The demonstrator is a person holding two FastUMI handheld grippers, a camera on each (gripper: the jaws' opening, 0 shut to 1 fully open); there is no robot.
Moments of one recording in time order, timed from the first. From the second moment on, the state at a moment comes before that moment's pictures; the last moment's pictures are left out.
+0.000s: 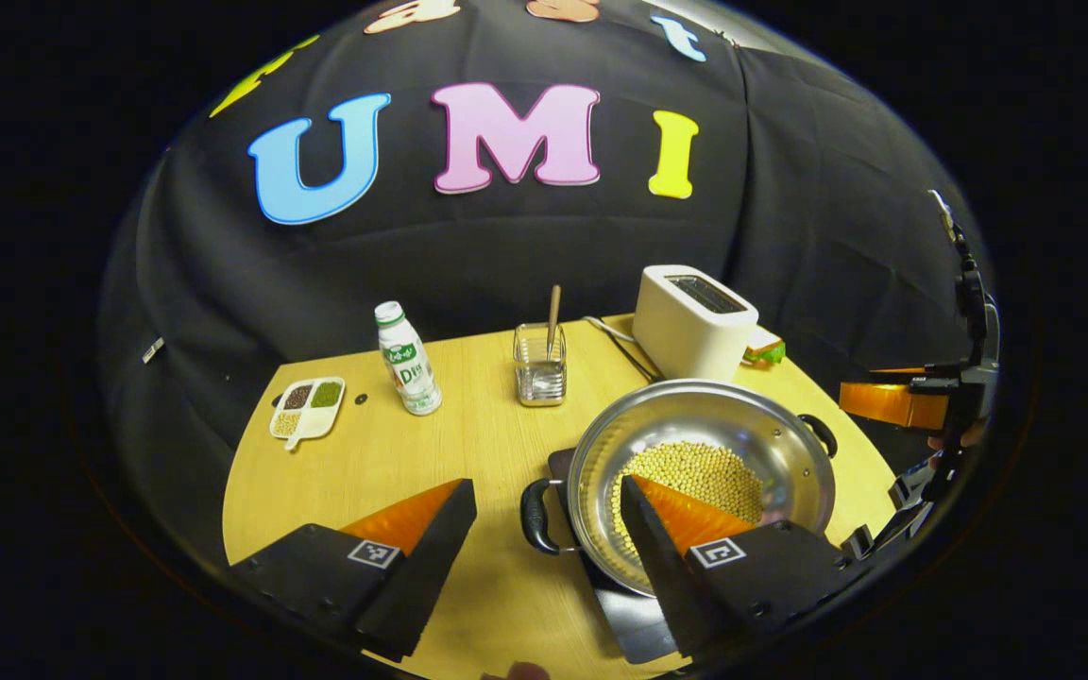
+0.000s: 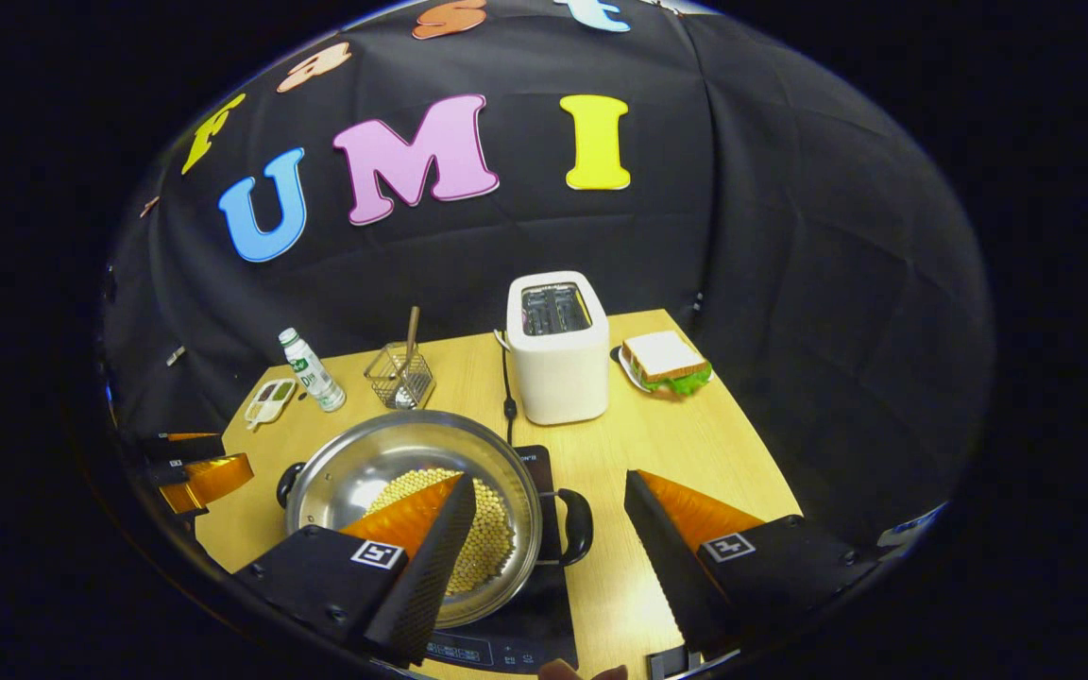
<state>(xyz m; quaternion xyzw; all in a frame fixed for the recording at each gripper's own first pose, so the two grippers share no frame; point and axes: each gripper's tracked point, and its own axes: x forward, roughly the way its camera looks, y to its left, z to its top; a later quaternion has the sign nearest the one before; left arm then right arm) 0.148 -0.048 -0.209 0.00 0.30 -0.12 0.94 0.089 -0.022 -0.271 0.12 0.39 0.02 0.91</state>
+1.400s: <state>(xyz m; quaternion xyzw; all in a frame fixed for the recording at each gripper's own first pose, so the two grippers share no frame) 0.052 0.031 -0.021 -0.03 0.03 -0.01 1.00 0.042 0.011 -0.036 0.06 0.09 0.02 0.99</state>
